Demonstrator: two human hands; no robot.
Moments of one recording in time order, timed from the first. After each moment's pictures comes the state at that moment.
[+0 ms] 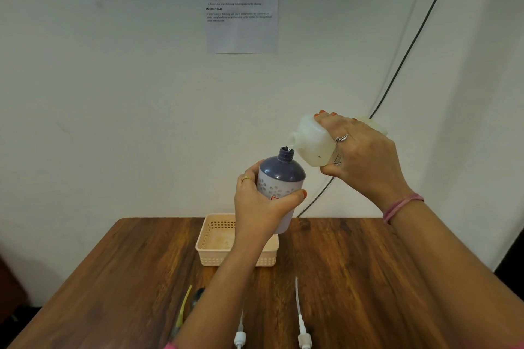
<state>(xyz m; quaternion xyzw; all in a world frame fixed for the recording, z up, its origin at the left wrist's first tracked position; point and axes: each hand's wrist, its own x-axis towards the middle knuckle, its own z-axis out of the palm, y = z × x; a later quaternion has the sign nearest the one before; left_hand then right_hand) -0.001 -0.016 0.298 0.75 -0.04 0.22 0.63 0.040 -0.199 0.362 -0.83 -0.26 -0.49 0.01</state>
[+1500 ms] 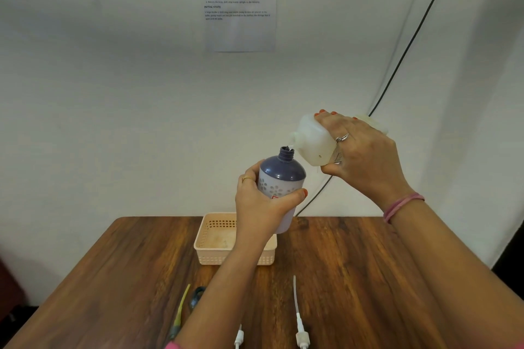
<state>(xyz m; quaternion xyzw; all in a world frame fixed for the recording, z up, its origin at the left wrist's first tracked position) 0.000 -0.021 0.296 0.74 -0.04 0.21 0.64 0.038 -0.203 0.362 -0.83 -0.26 -0.50 0.00</state>
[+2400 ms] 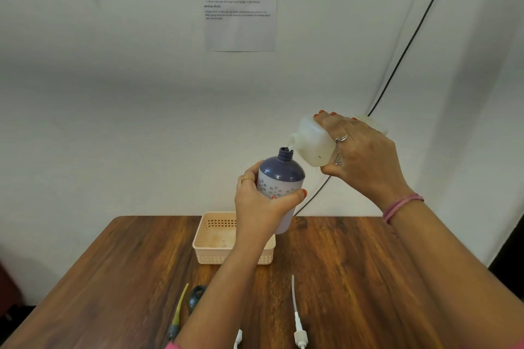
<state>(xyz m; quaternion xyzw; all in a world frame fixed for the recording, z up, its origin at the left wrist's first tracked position) -0.003 -0.022 0.294 0.74 -0.03 0.21 0.64 0.035 -0.202 0.363 -0.82 -0.26 -0.50 0.00</state>
